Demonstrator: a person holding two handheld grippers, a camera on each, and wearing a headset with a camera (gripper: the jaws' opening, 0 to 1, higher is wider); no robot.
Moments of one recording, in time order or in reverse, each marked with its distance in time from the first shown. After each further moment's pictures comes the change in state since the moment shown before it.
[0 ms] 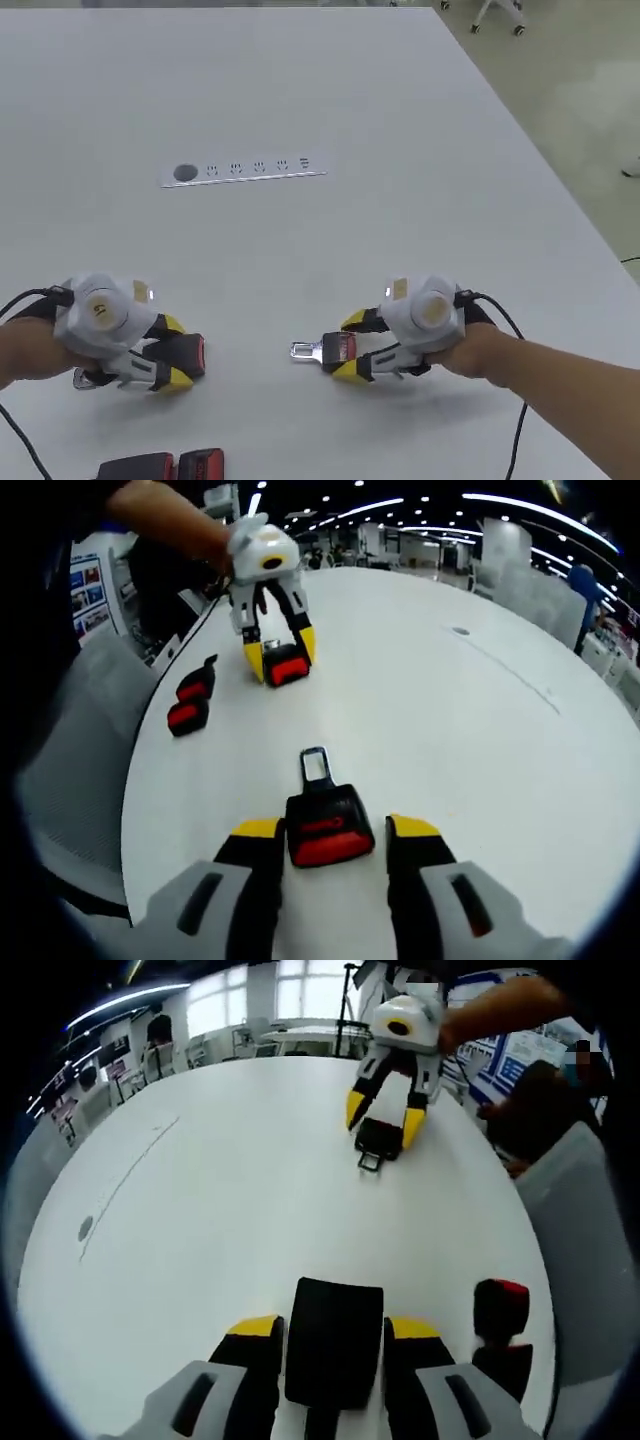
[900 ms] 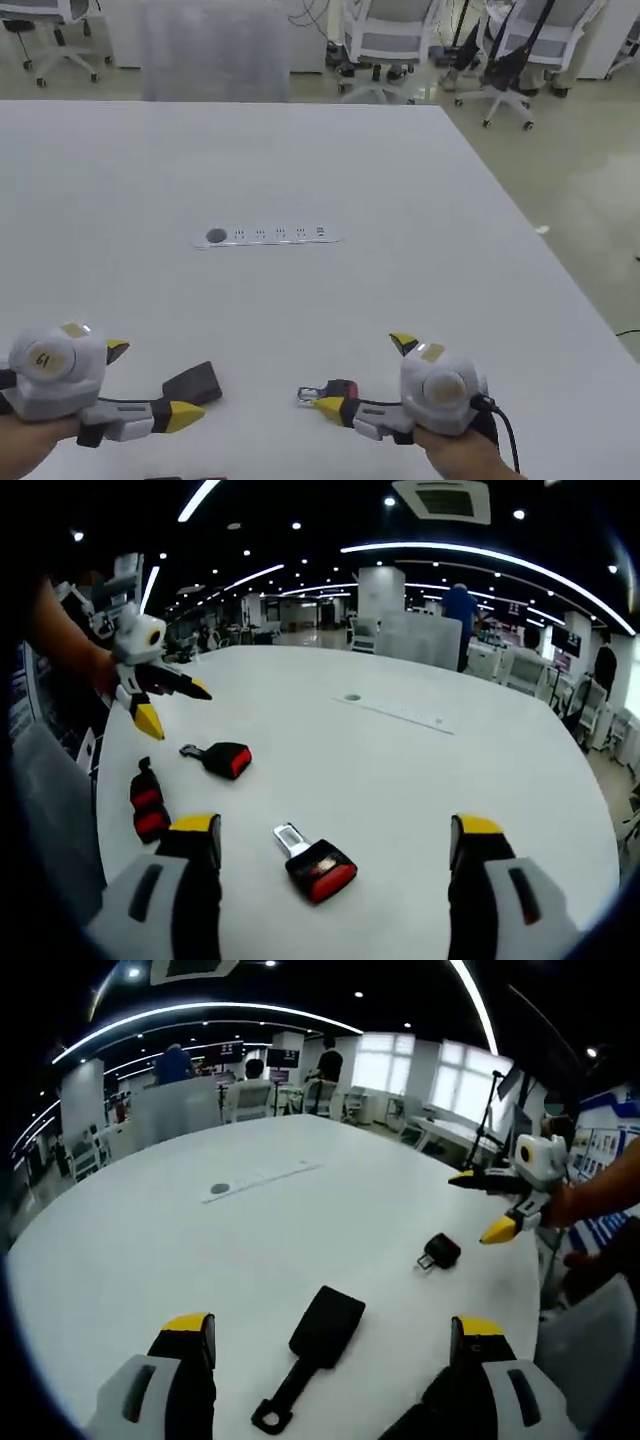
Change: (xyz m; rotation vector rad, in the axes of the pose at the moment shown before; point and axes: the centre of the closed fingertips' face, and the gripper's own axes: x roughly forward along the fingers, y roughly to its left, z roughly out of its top) left arm -0.092 -0.016 0.008 -0.432 -0.349 0.382; right arm -0.053 0.005 0.039 0.109 -0.260 -0.411
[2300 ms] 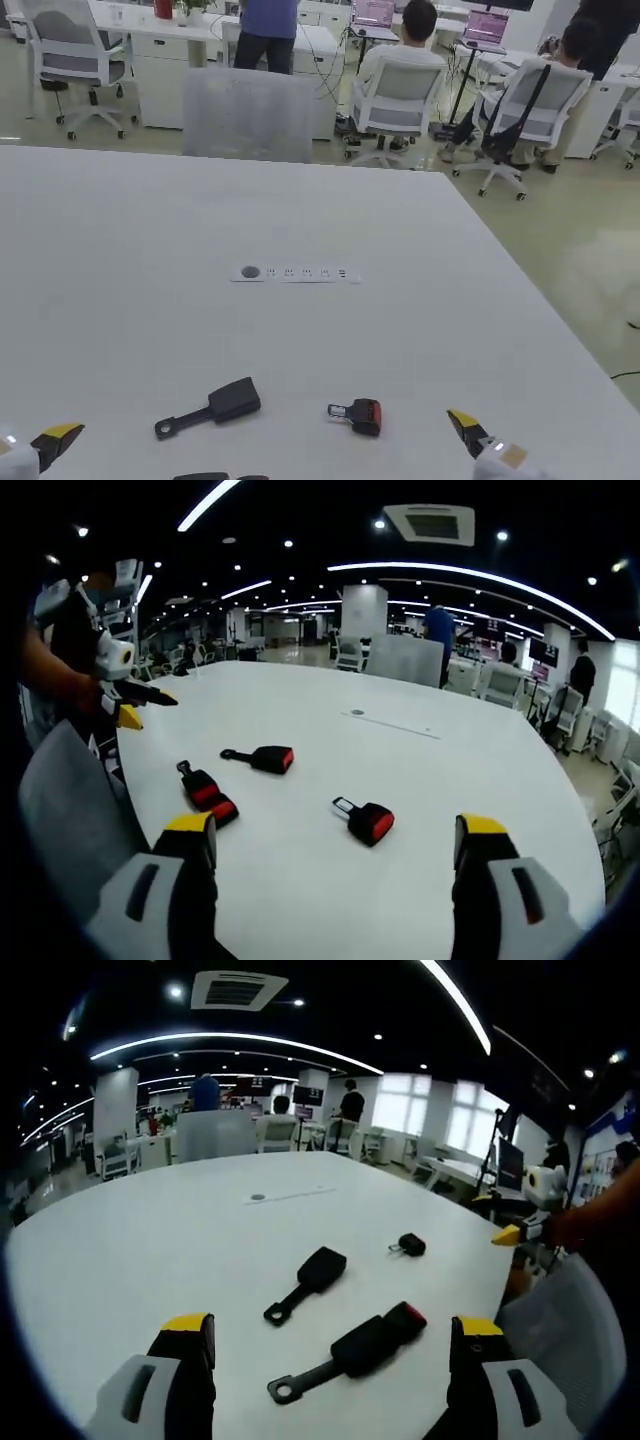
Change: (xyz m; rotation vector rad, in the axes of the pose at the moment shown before) left arm -0.131 -0.021 -0.059 -0.062 -0.181 0.071; right arm -0.096 0.069 -0.008 0.003 -0.067 -0.097
